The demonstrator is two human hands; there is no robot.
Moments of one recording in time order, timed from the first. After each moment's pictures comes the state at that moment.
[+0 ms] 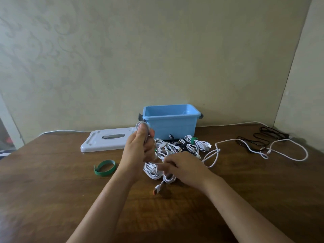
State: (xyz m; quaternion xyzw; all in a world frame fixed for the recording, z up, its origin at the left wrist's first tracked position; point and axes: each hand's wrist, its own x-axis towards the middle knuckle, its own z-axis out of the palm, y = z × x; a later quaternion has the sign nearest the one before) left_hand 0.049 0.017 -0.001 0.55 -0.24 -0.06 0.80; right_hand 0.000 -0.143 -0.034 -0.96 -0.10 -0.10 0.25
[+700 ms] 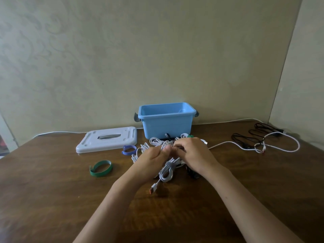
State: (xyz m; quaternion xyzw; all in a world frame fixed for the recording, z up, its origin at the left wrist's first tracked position) left_hand 0.047 -0.001 -0.024 0.84 -0.34 -0.03 0.43; right_hand 0.002 -0.172 -0.022 -0.93 -0.06 -0.24 0.25
